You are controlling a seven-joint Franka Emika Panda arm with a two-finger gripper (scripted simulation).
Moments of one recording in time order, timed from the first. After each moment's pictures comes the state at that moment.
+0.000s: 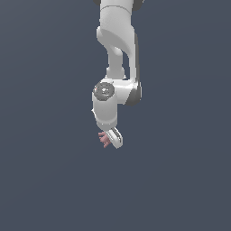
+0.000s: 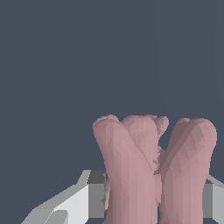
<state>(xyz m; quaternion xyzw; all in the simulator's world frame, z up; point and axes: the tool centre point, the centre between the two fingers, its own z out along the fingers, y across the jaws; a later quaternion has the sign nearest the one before) 0.011 -0.036 0.081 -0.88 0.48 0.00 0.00</state>
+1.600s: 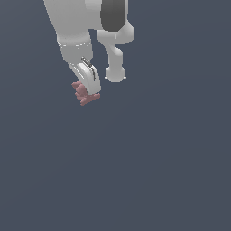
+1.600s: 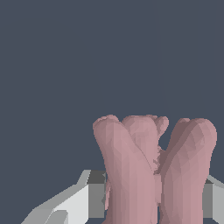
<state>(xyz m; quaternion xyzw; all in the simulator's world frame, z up) -0.058 -0.112 0.325 -0.88 0.48 0.00 0.00</state>
